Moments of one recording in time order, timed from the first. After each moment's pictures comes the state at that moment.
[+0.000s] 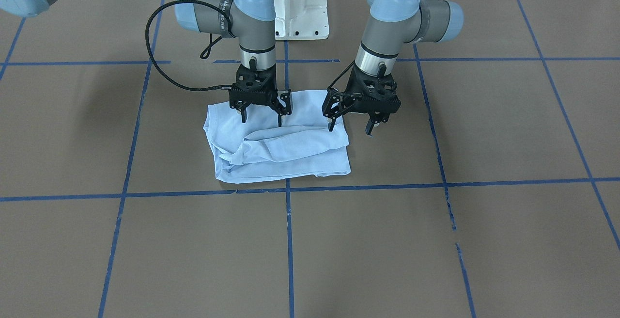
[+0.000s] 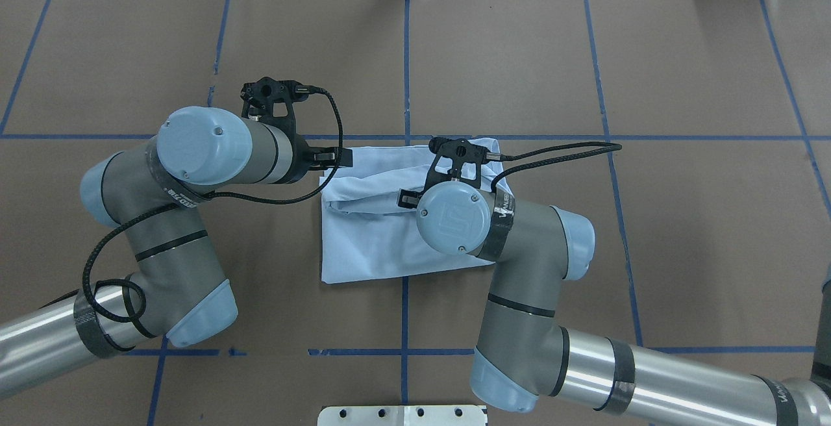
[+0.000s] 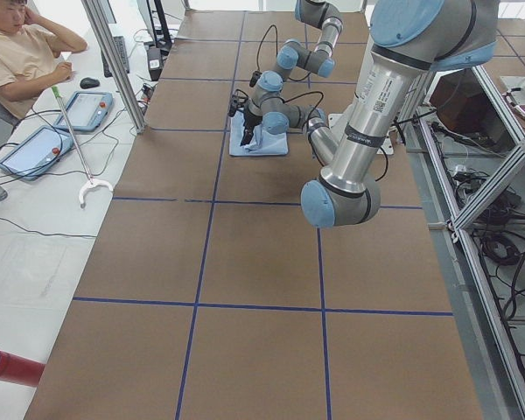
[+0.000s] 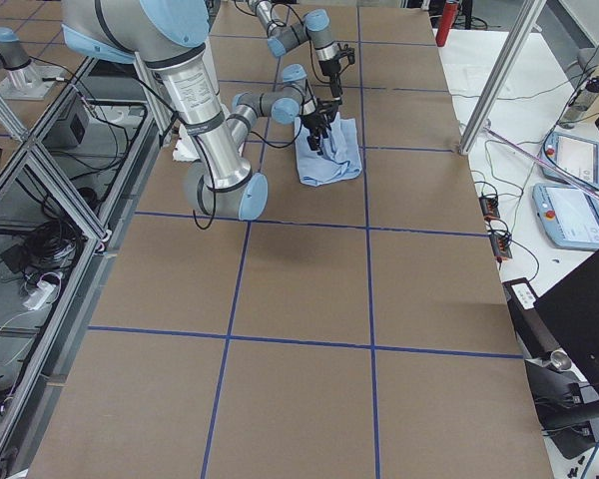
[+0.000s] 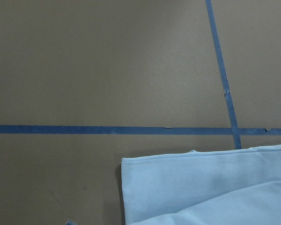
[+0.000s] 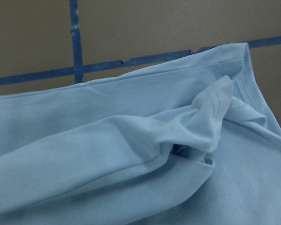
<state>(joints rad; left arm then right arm) -0.56 -2.08 -1.75 -1.92 -1.67 -1.23 0.35 -0.91 1.64 -1.50 1.44 1.44</state>
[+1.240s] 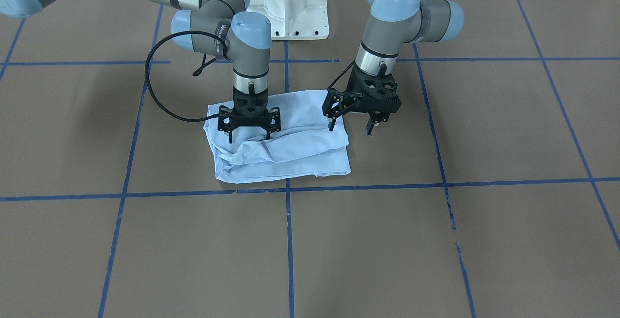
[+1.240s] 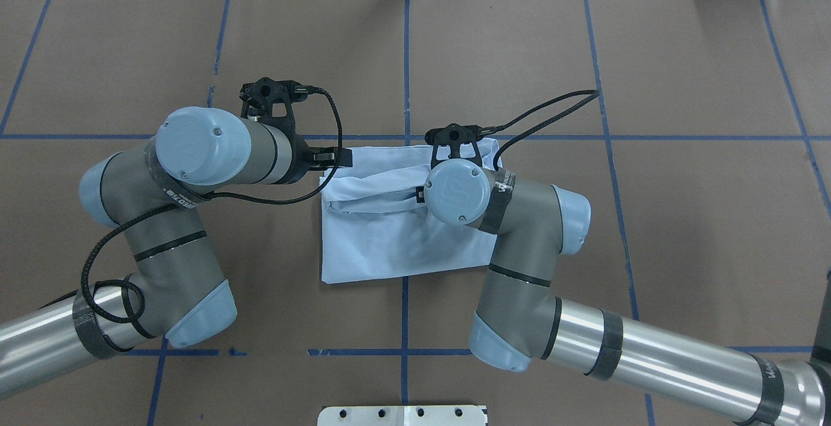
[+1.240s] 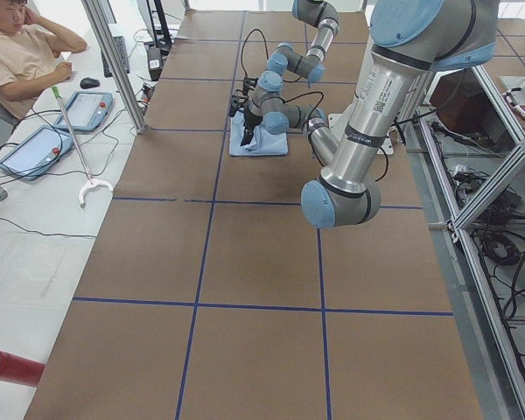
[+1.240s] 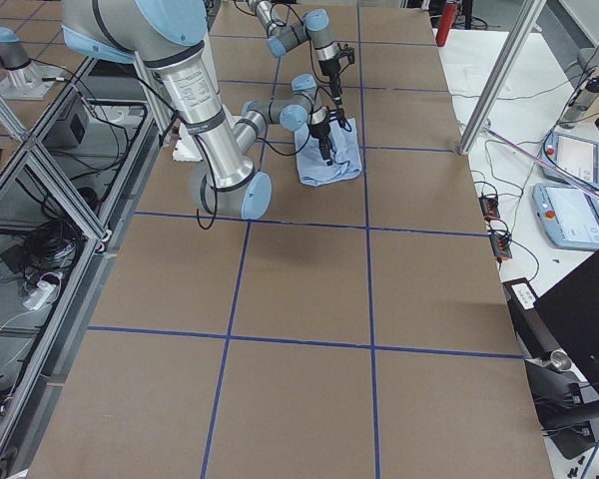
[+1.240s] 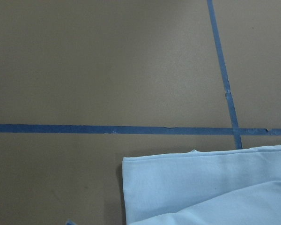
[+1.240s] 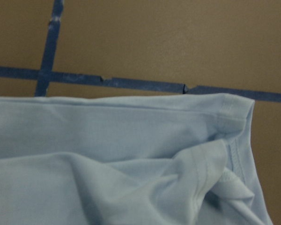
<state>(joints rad) -0.56 -2.08 -1.75 -1.92 -1.67 -1.23 0.44 -0.88 1.52 -1.51 1.48 1.21</state>
